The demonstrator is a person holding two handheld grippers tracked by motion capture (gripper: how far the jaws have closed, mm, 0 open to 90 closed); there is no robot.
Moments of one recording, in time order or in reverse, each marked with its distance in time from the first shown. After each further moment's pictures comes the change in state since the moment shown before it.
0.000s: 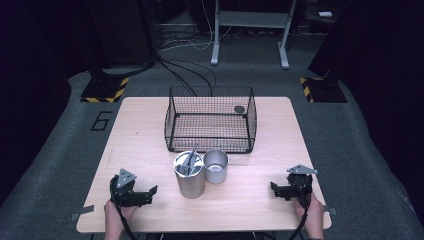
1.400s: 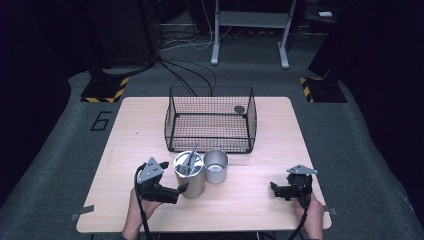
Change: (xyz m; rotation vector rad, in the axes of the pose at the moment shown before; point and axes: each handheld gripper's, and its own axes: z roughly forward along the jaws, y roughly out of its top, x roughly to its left) left arm -0.076 0.072 -0.006 -0.139 -0.298 0.178; right arm 0.000 0.000 0.000 0.001 0.001 -0.002
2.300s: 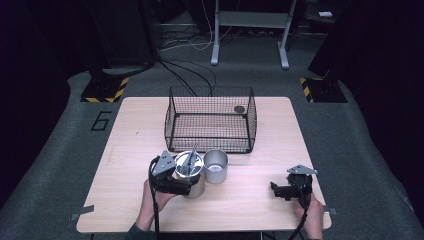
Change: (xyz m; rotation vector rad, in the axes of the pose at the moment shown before) left arm -0.005 0.014 0.035 -0.022 0.000 0.015; right arm 0.000 0.000 0.000 0.000 0.000 -0.001
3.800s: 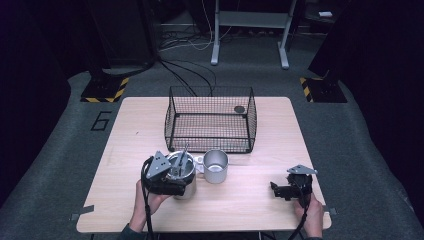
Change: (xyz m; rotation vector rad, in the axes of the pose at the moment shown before) left arm 0.002 0.007 -0.026 0.004 0.061 0.046; right arm 0.000 0.000 0.000 0.000 -0.001 -0.002
